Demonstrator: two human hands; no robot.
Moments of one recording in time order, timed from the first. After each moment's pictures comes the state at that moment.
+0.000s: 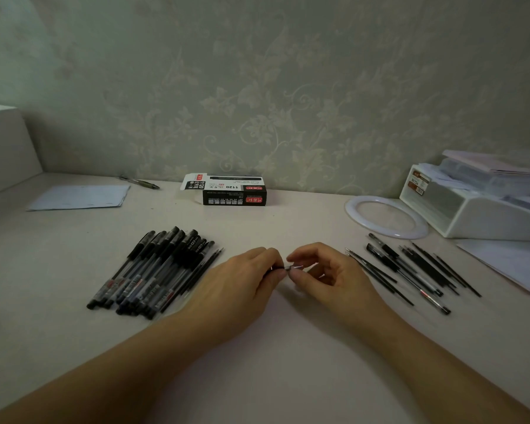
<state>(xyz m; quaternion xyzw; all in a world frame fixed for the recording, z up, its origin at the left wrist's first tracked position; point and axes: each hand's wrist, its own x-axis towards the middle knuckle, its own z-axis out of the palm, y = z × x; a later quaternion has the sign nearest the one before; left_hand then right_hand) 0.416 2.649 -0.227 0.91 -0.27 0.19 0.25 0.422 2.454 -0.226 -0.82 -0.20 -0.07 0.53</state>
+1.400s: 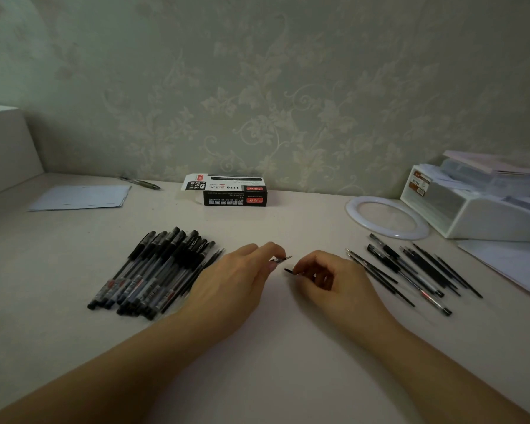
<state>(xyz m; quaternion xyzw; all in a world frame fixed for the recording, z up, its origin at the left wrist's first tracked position) 0.416 2.650 -0.226 0.92 -0.21 0.19 0.25 0.418 2.456 -0.227 -0.88 -0.16 -0.13 0.44</state>
